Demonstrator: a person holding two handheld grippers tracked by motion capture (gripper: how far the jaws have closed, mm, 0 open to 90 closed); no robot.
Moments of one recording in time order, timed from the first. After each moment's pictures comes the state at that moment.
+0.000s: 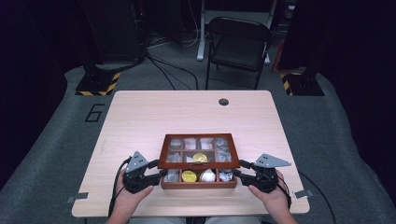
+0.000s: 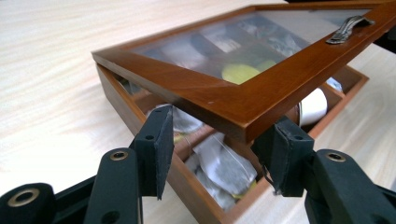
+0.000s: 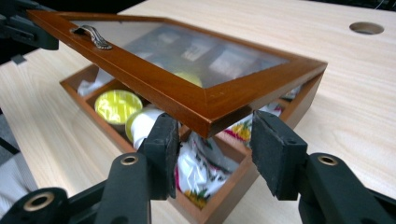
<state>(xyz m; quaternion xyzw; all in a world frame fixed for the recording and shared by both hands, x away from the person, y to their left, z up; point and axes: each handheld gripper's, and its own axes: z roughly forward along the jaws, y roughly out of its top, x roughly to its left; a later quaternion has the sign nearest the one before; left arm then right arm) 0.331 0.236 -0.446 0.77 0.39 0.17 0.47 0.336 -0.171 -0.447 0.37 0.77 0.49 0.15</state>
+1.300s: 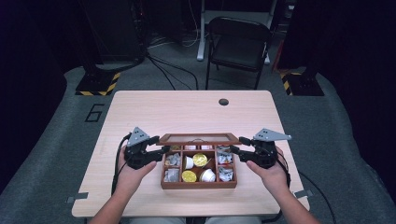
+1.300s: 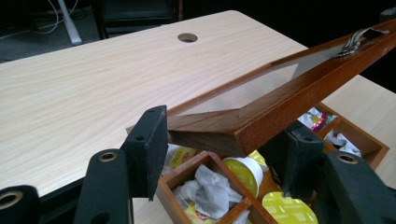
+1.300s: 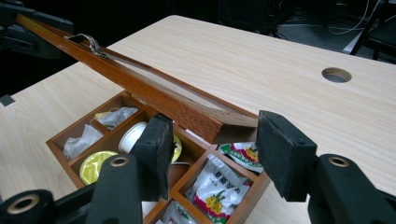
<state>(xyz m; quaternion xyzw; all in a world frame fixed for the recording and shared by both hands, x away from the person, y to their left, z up) 0.376 0.226 -0.394 0.76 0.40 0.20 0.48 0.379 -0.161 -0.390 0.38 0.76 0.50 0.17</state>
